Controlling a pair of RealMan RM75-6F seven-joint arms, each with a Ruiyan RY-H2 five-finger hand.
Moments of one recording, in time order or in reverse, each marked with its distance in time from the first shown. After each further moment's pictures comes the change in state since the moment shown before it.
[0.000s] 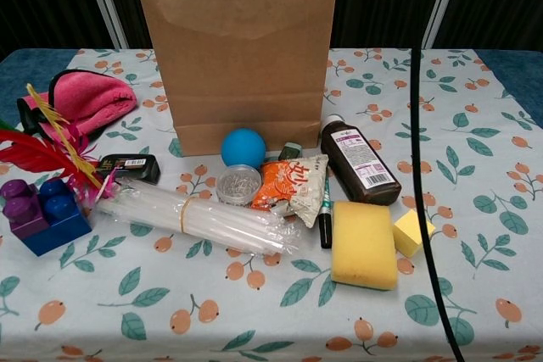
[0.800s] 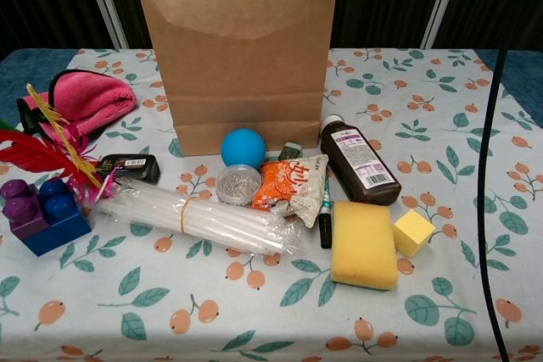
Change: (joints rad) left arm -0.001 -0.001 0.002 0.002 -0.016 -0.020 0.000; right arm -0.124 0.056 -0.064 0.176 0.054 0.058 0.133
